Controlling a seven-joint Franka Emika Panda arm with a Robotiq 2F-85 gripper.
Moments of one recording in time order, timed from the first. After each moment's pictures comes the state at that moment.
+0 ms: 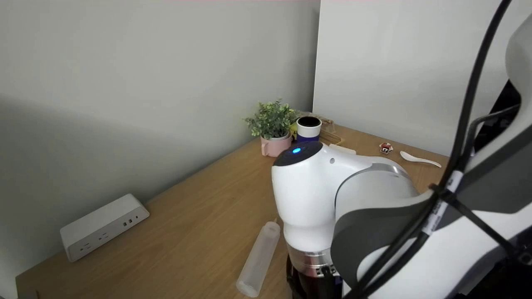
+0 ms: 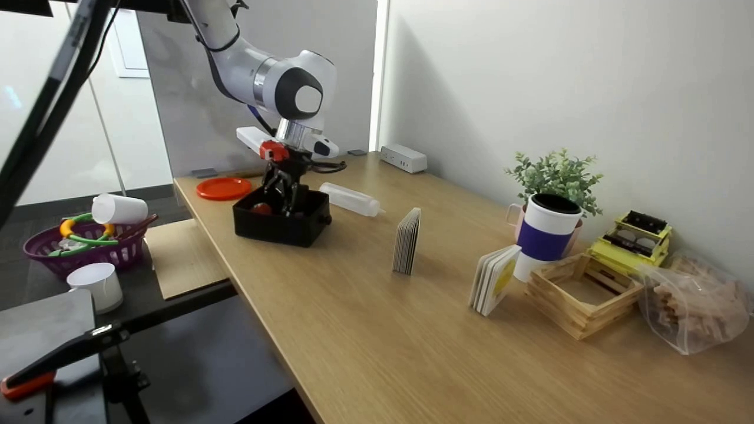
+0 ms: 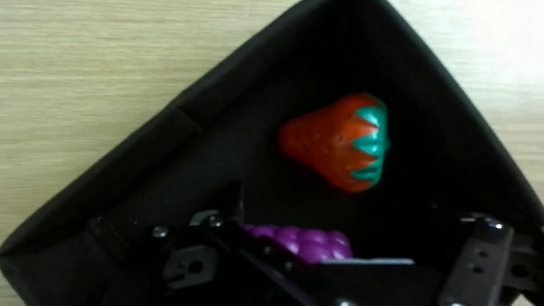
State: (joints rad) arm 0.37 0.79 0.16 -1.70 0.09 2.26 0.40
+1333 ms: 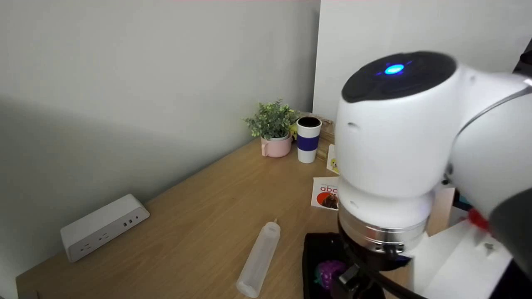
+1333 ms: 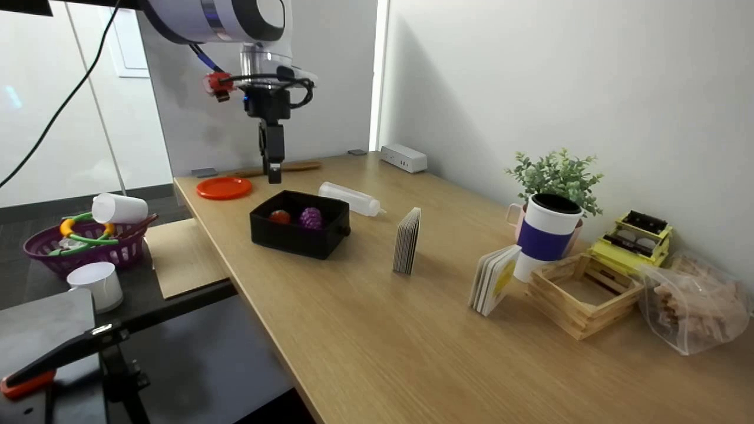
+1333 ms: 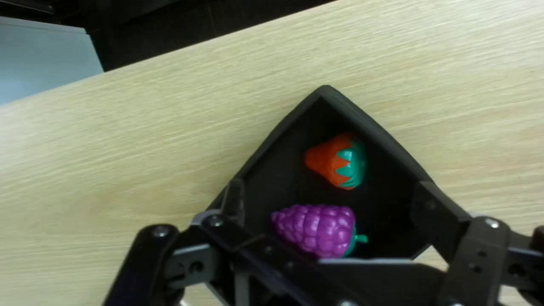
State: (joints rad) arm 0.52 0.40 0.04 -2.01 -0.15 2.25 0.92
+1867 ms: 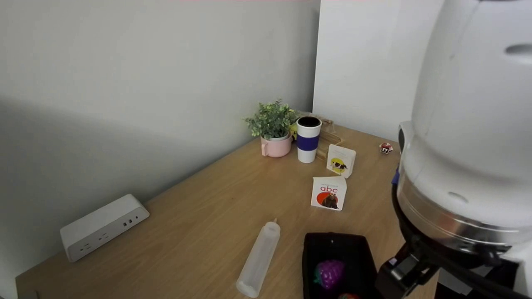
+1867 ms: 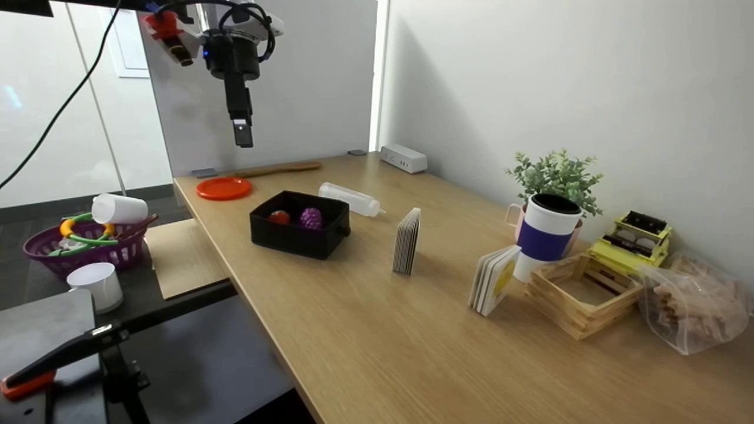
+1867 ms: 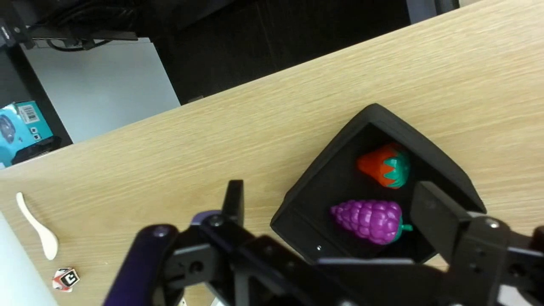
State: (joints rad) arm 0.52 0.21 0.12 -2.09 -0.26 2.05 1.13
